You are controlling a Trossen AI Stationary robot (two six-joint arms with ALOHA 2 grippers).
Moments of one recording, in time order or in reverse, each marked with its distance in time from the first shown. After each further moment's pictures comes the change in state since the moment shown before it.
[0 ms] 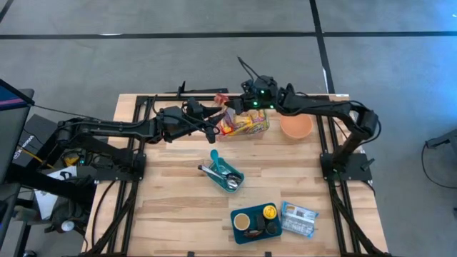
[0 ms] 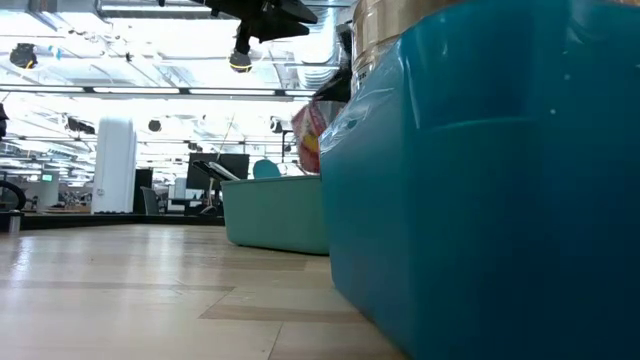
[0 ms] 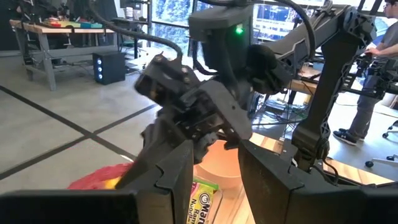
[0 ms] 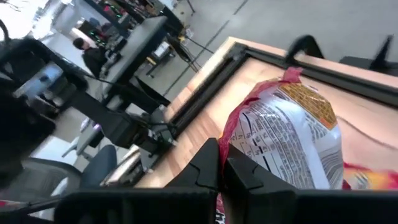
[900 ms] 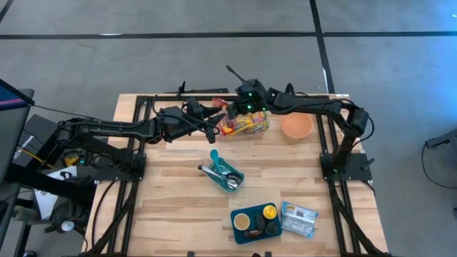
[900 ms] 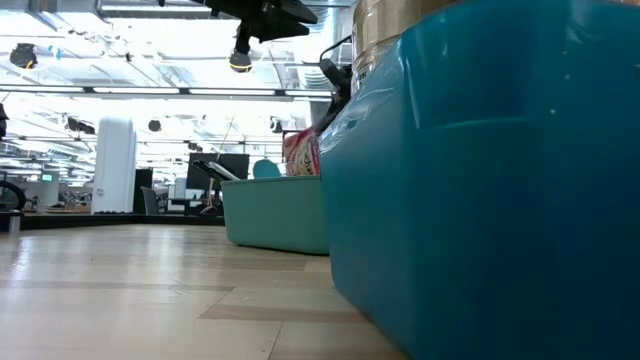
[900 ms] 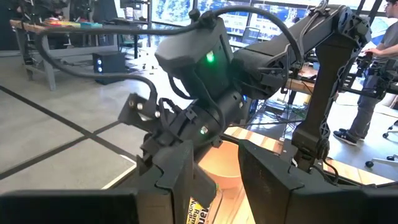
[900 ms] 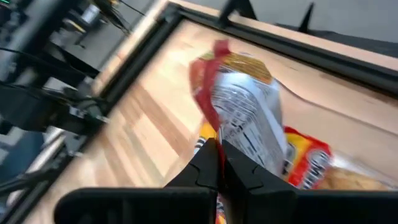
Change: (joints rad) left arm 0.000 0.000 0.000 0.000 0.000 0.000; right arm 0.021 0.121 0.142 -0.281 0.147 -0.078
